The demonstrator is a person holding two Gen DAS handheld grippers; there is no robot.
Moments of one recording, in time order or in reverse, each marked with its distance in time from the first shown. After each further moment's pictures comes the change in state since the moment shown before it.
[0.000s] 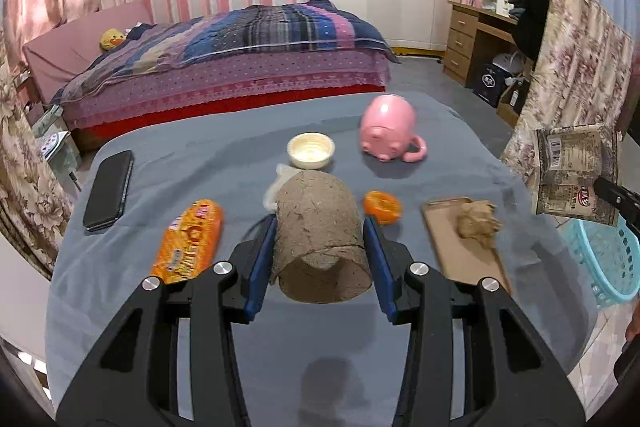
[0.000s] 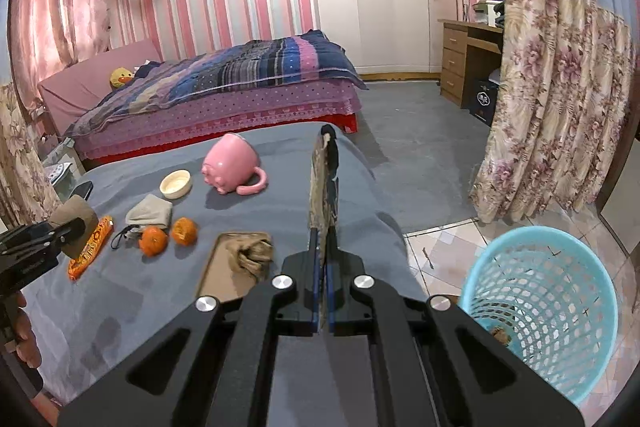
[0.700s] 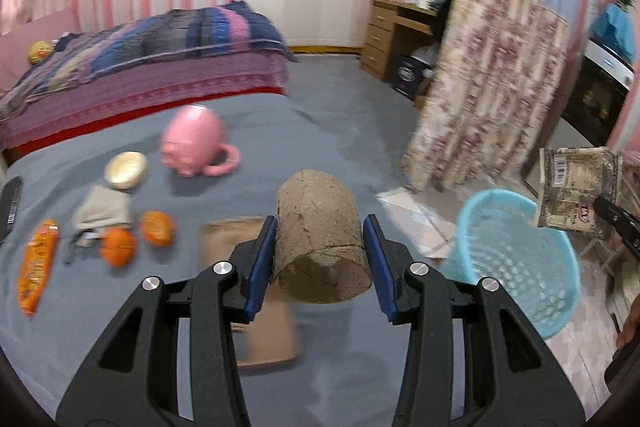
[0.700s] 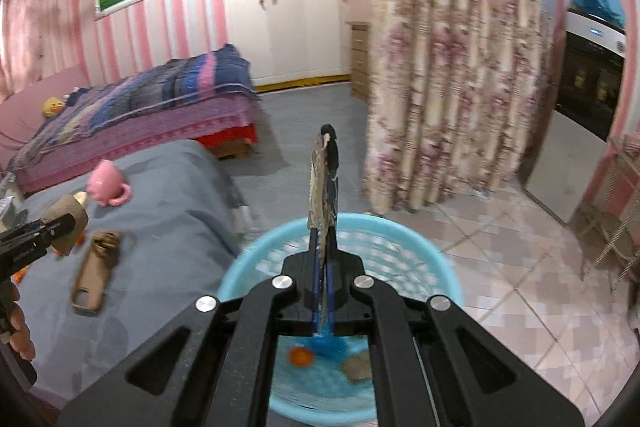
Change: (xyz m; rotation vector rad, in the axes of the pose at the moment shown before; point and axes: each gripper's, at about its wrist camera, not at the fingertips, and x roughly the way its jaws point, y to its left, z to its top) left arm 0.011 -0.190 0.008 0.071 0.006 -0.280; right arm -0.079 -0.189 -0.018 0.113 -0.028 -0.265
